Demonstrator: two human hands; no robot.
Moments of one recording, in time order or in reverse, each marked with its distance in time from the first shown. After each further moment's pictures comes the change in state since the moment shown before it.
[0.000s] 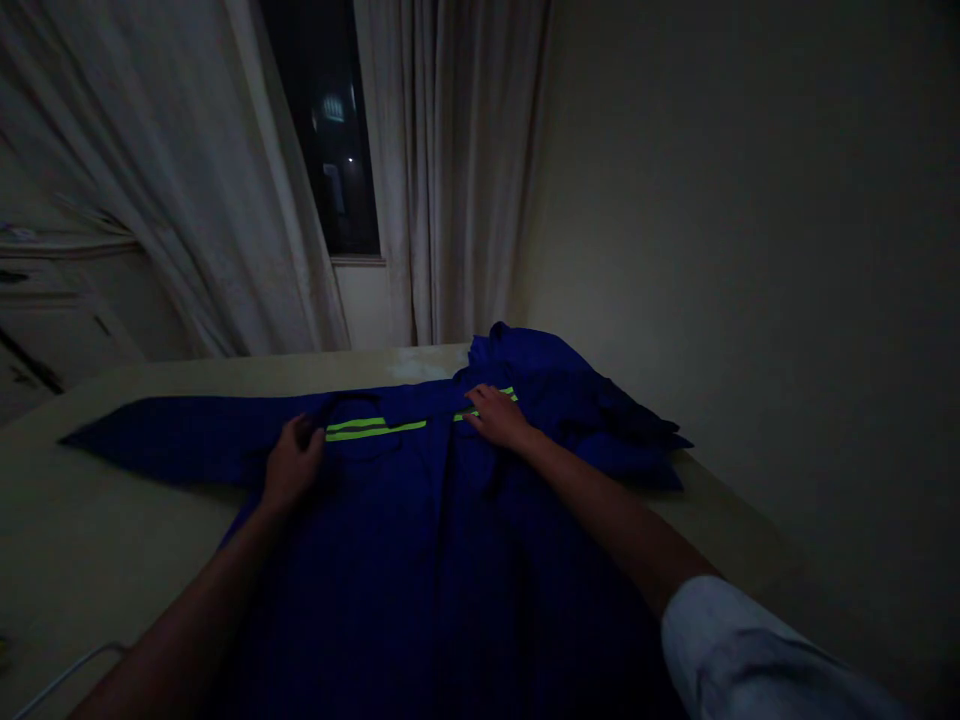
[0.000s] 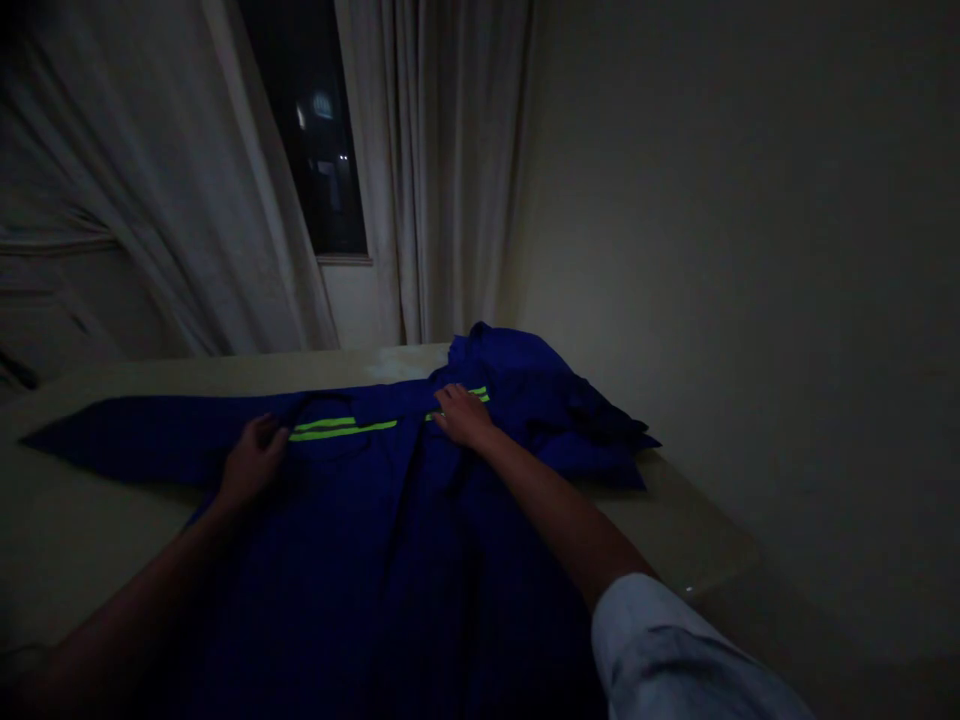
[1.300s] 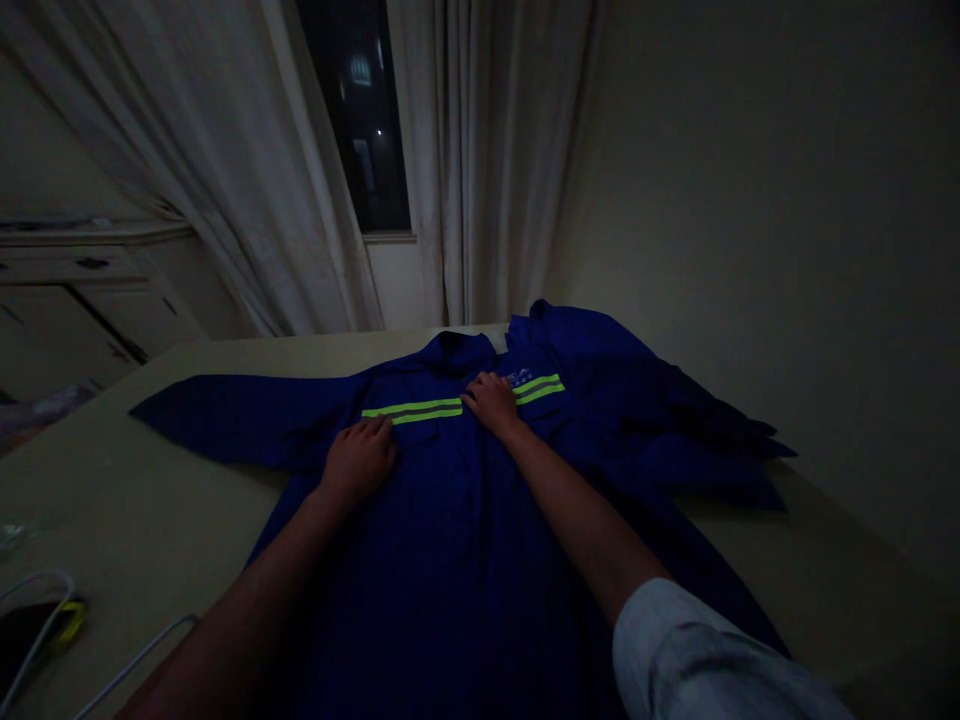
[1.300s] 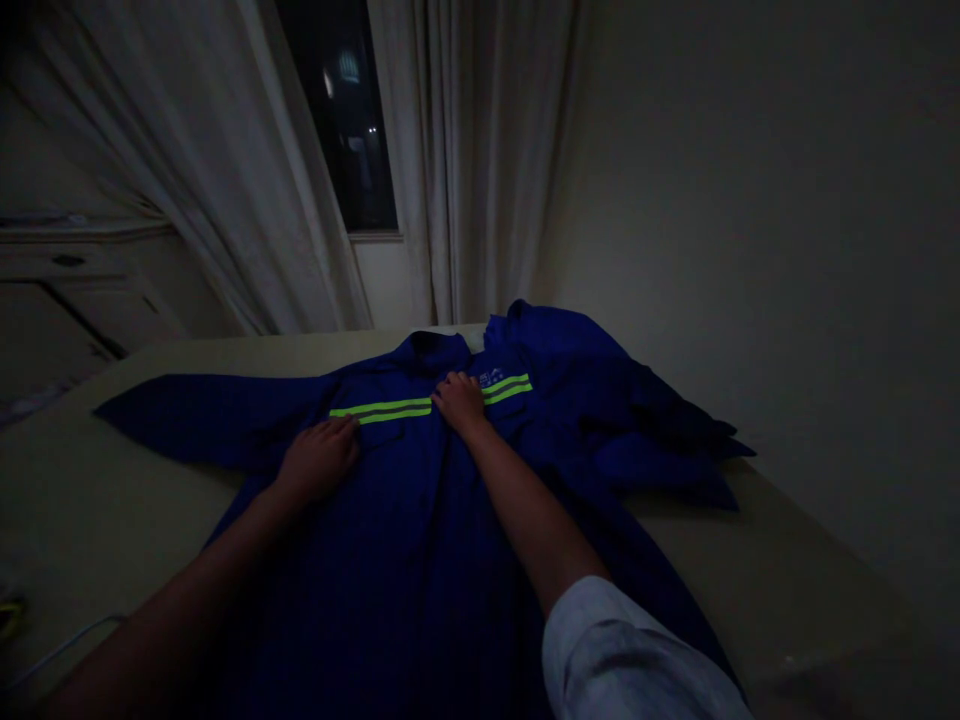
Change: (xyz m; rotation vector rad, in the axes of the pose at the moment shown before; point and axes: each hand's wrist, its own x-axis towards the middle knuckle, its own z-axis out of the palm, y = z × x) left_hand -0.027 0.018 0.018 0.888 -0.388 0.435; right_hand 0.069 -0.040 0.087 0.137 0.076 0.098
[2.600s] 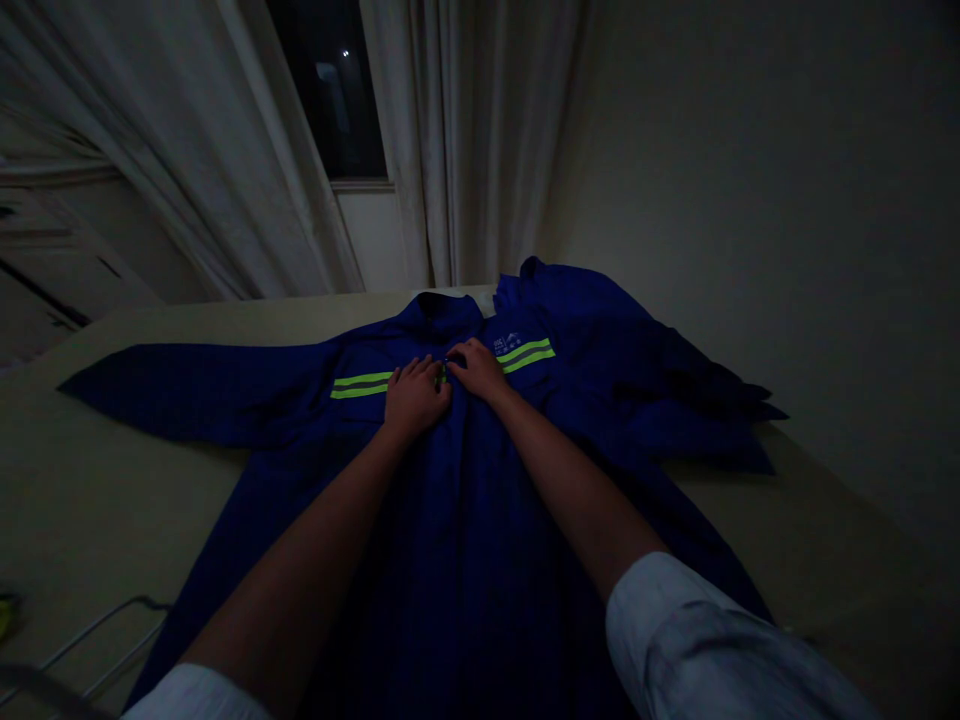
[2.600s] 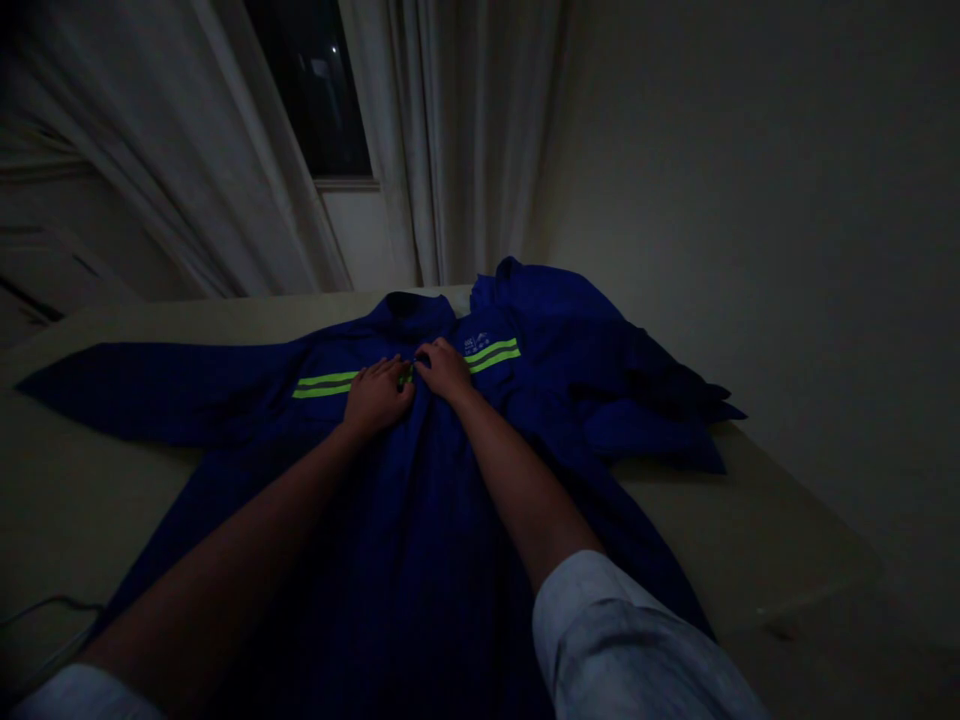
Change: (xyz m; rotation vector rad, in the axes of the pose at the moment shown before) left_hand 0.069 0.101 0.032 -0.240 0.055 -0.023; right_hand 0.003 0.012 0.011 0.346 0.006 0.052
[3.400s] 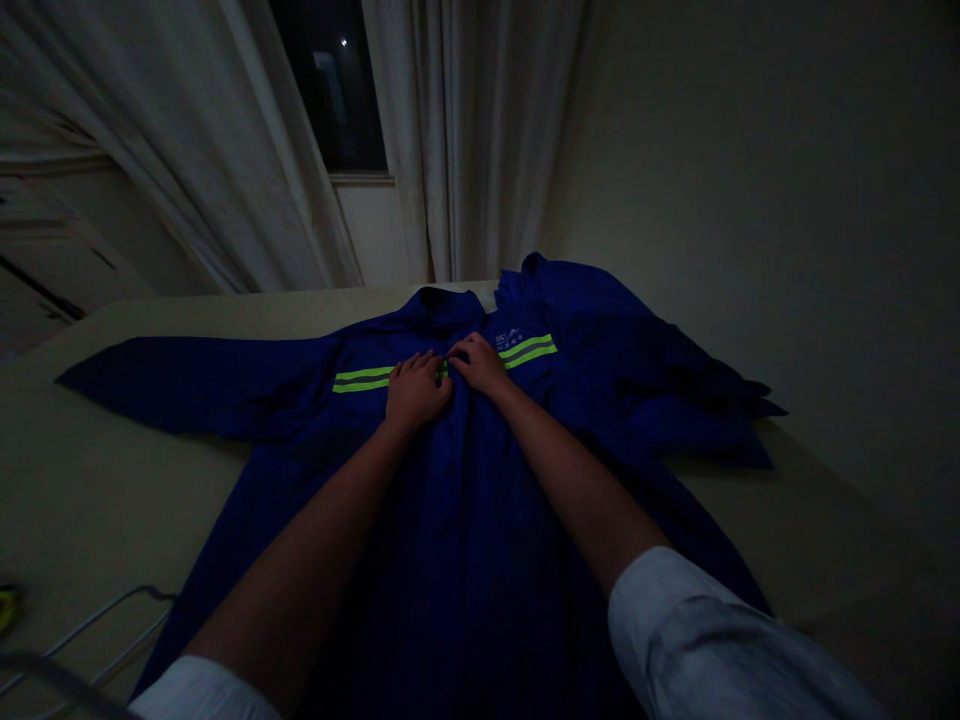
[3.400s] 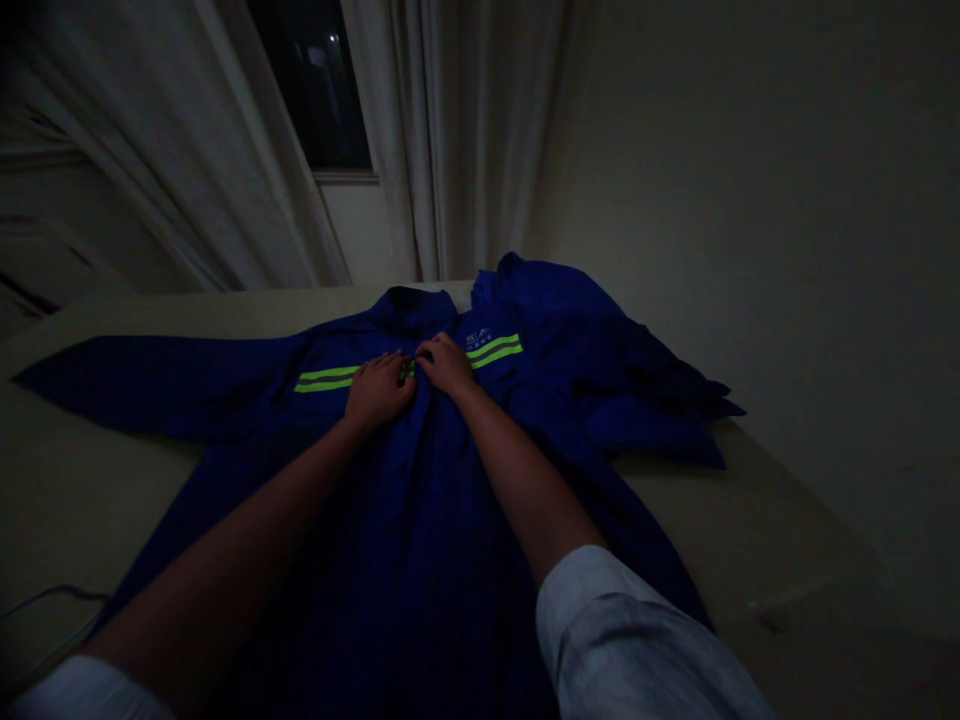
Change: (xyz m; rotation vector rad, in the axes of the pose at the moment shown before) left_hand 0.002 -0.002 0.001 0.038 0.026 0.002; right_hand -0.001 -0.001 -0.003 -0.001 -0.009 -0.002
